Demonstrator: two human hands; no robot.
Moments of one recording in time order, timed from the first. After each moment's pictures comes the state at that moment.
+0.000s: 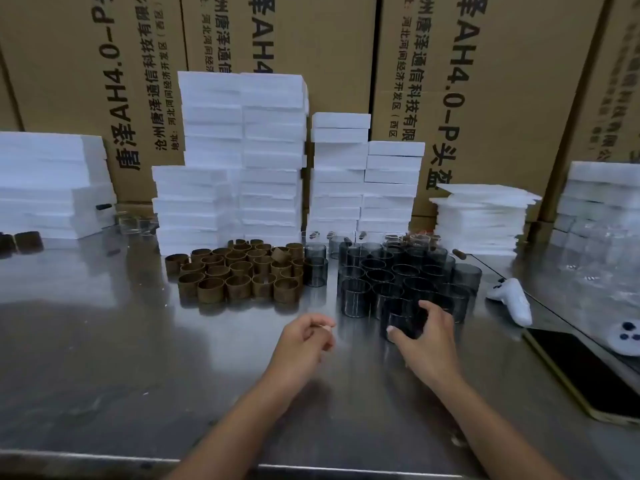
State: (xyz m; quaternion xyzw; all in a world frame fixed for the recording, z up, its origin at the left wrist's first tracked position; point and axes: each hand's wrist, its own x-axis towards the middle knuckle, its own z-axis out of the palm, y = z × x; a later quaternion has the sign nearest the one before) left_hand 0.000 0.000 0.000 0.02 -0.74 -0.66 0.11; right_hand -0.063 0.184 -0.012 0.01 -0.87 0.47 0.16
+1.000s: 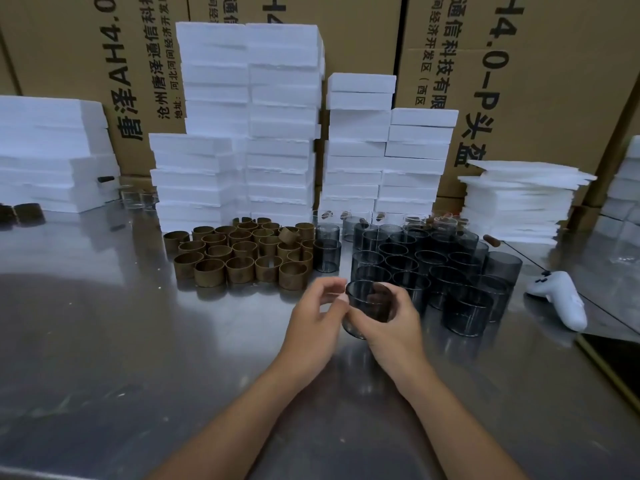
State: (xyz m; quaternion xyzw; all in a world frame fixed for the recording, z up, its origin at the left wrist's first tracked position) left_hand -0.049 0.002 -0.010 -0.05 -0.74 -0.62 0.24; right_hand -0.089 0.113 -0.026 0.13 -0.68 0.71 0.12
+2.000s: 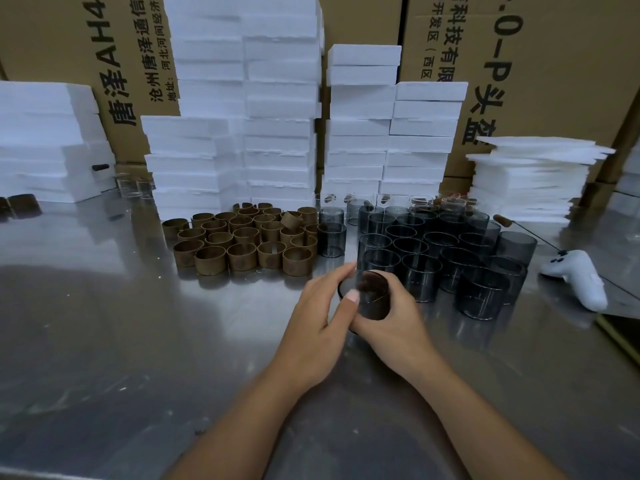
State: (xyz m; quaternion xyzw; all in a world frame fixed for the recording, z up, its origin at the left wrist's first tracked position) left_hand -0.041 -0.014 -0.026 -0.11 -0.83 -0.49 0.24; right_hand -0.081 0.112 -0.027 0.21 -0.77 0.60 0.10
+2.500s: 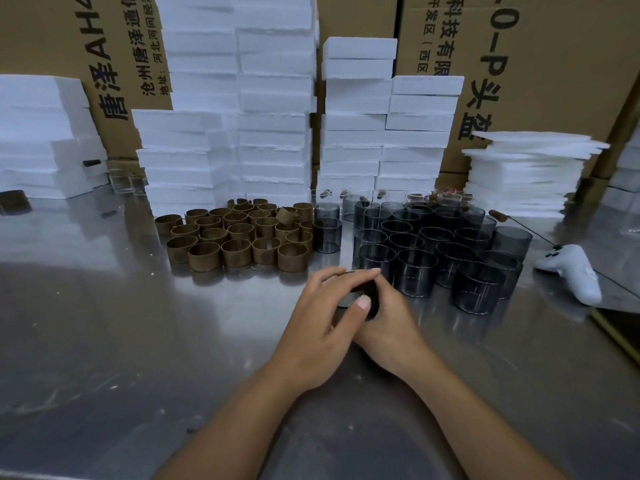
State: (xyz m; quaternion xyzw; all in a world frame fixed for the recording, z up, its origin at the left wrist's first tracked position) left_hand -0.036 -0.009 -0.021 -0.18 -0.83 -0.47 0.23; right_hand -0.081 0.111 -0.027 0.24 -0.78 0.57 0.05
